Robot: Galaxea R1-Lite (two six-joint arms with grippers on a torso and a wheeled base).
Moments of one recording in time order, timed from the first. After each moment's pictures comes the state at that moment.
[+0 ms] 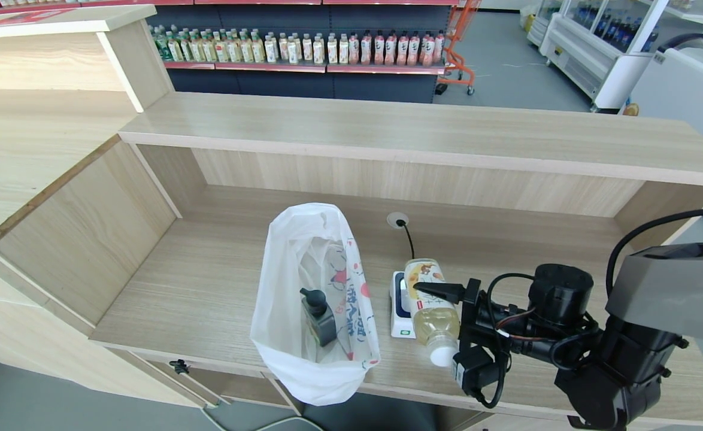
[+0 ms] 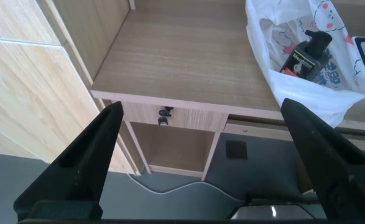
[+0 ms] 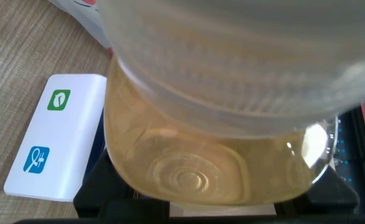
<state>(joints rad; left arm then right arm) 0.00 0.00 0.00 0.00 -0.02 0.00 0.38 2.19 -0.52 -1.57 0.67 -1.71</state>
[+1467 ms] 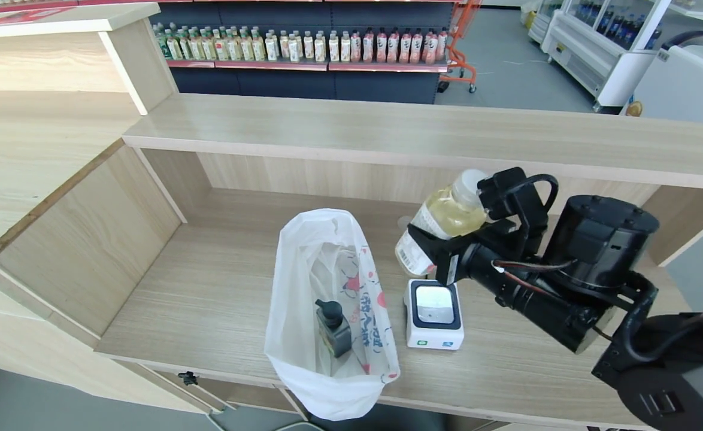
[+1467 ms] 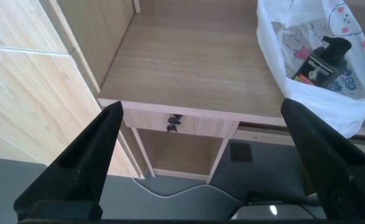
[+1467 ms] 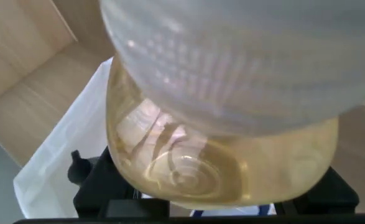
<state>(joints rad) 0.00 0.00 0.00 0.00 -0.02 0.00 0.67 1.77 -0.68 -1.16 -0.14 -0.09</state>
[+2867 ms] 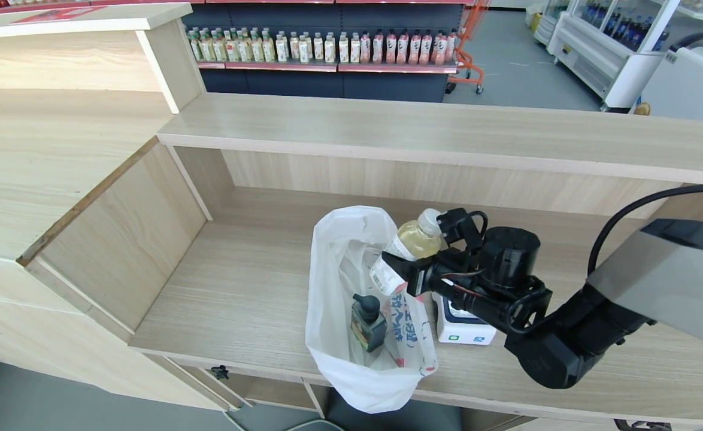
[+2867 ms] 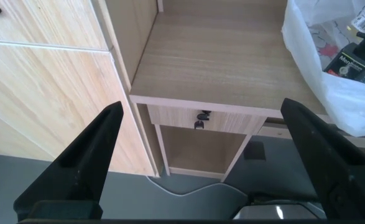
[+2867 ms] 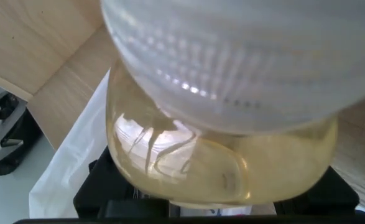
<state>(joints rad) 0.00 0.00 0.00 0.00 -0.02 0.01 0.54 2.15 -0.83 -1.30 0.15 0.11</state>
